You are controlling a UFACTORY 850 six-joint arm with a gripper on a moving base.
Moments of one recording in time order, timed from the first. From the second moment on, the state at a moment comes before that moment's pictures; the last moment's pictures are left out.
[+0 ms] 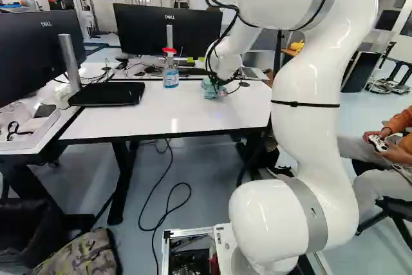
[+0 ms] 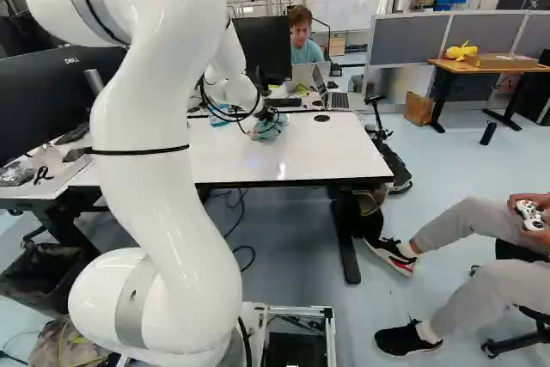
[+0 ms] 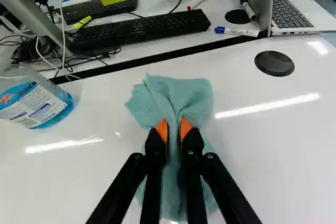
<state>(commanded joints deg) -0.3 -25.1 -63.0 9.9 13.1 0.0</state>
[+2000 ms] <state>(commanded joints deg) -4.0 -29.5 -65.4 9.9 11.0 0.0</state>
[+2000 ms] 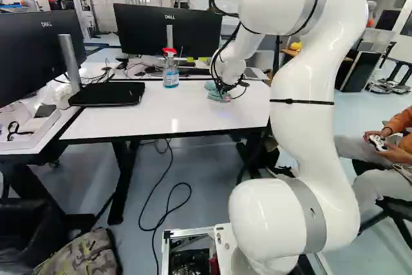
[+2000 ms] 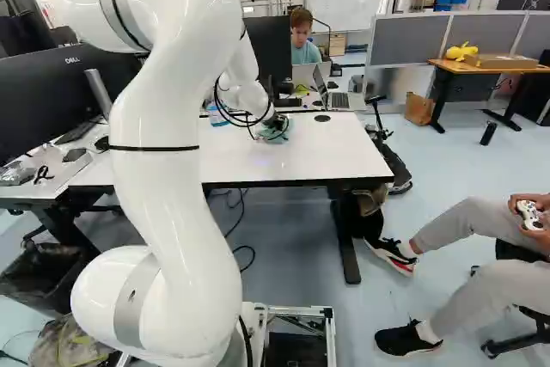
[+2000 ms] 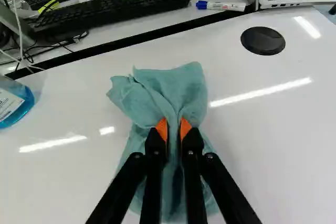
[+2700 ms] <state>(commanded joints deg) -2.1 -37.4 -76.0 9.9 11.0 0.0</state>
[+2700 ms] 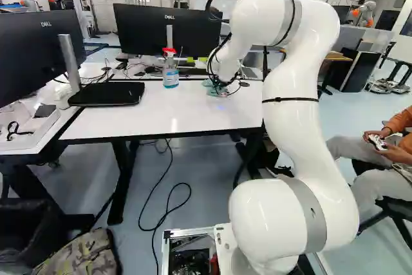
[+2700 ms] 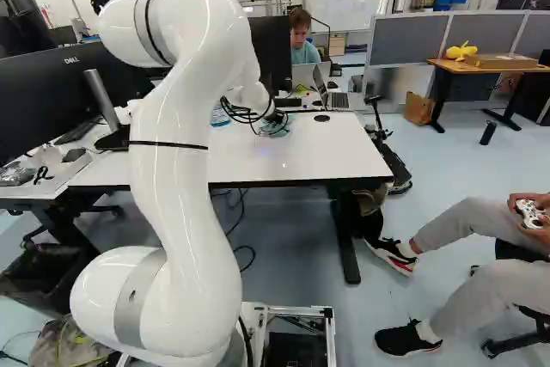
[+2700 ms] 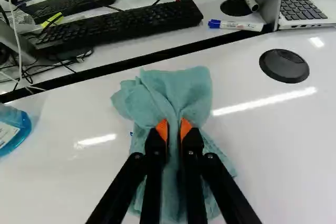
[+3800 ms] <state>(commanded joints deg) 3.1 -33.0 -69.9 9.9 11.0 0.0</state>
